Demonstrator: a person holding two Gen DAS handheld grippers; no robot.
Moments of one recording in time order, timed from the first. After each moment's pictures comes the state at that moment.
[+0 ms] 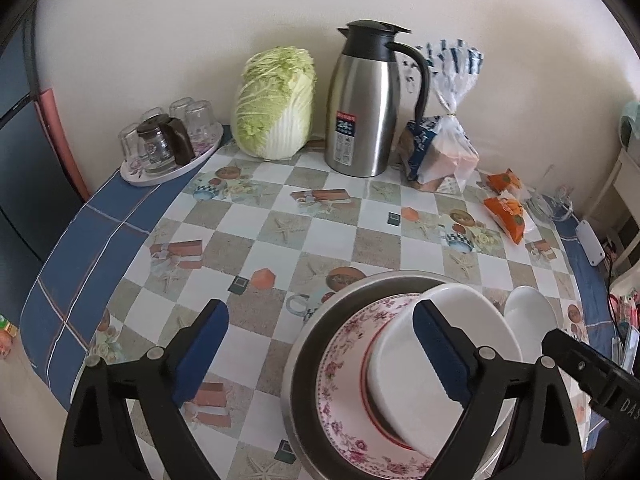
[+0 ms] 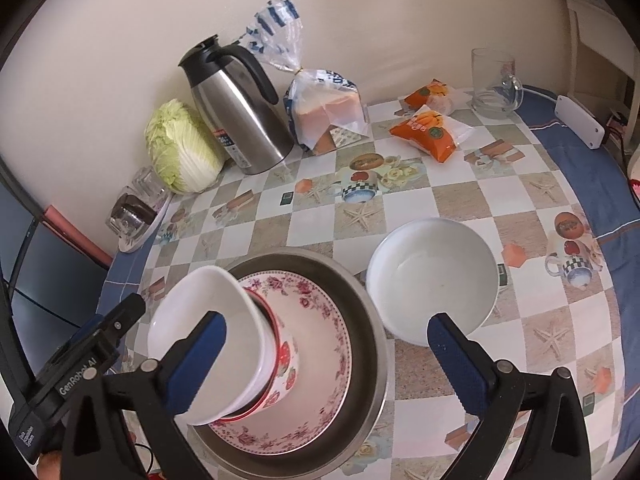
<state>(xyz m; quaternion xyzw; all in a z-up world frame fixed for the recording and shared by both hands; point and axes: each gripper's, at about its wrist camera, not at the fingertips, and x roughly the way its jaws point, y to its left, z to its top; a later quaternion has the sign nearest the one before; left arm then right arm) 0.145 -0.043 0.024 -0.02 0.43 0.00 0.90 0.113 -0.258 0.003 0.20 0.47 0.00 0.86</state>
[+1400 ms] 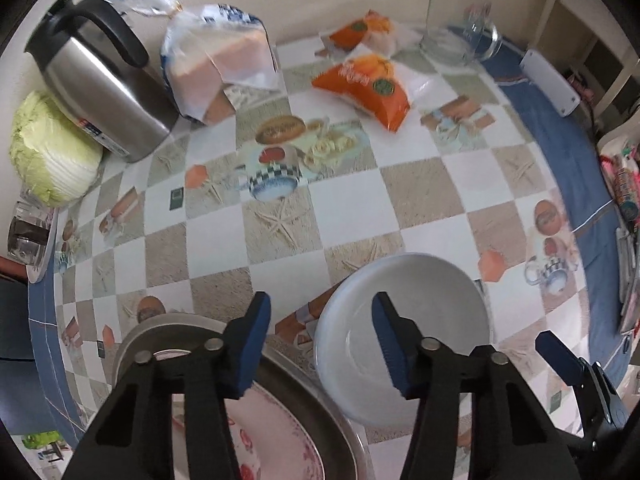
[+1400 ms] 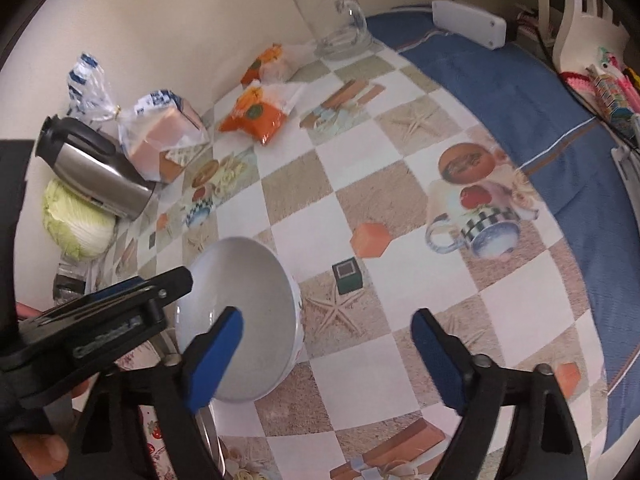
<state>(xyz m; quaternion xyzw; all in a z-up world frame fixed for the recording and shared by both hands) 0.228 -0.282 -0.055 0.18 0.59 -0.13 0.77 0.116 -0.392 -0.073 0.30 0.53 -0.12 0.78</state>
